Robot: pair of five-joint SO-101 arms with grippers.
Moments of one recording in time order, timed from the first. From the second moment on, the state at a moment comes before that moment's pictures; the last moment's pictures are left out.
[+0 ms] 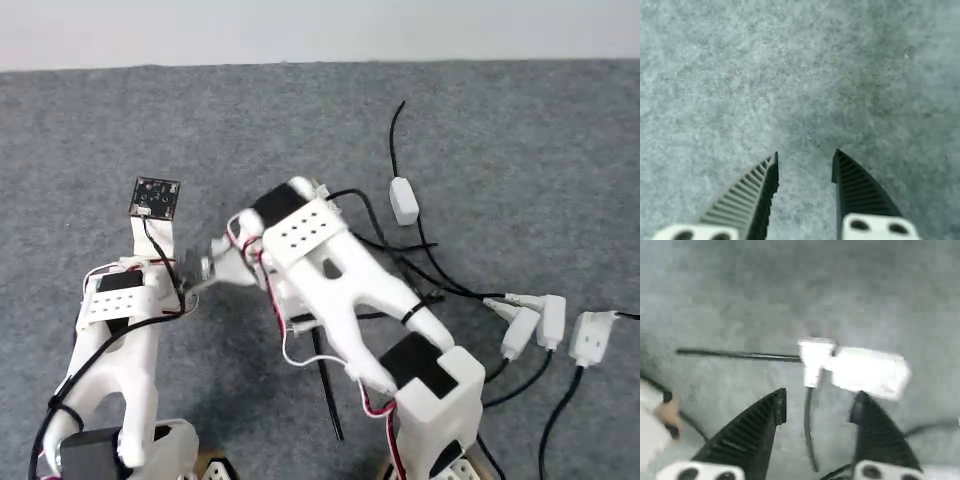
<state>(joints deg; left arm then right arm) -13.5 -18.2 56.5 40.6 -5.9 -40.3 16.6 -14.0 99.3 58.5</state>
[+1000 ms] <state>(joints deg) -14.2 -18.2 56.4 39.4 -5.8 -24.7 -13.2 32.8 56.8 -47.2</state>
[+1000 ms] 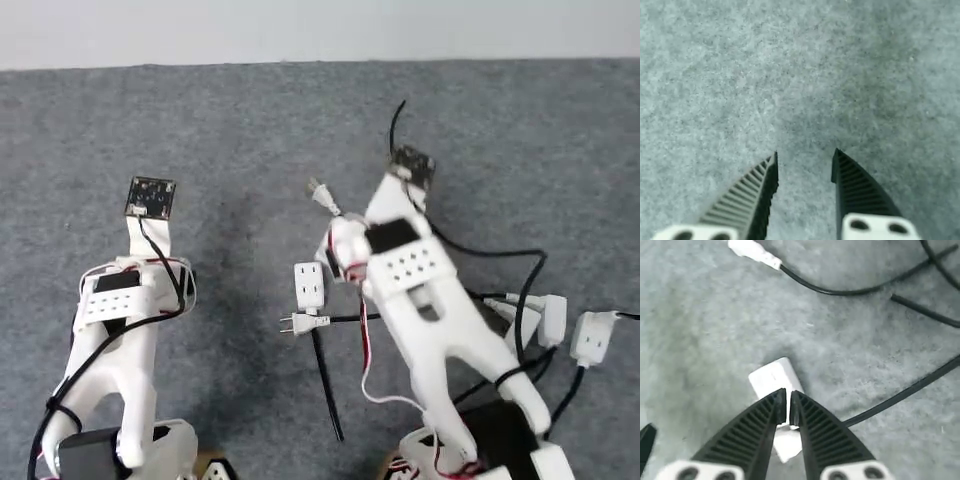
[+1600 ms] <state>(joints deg) -14.2 -18.2 56.4 39.2 -5.8 -31.4 -13.7 42.6 50.5 -48.0</state>
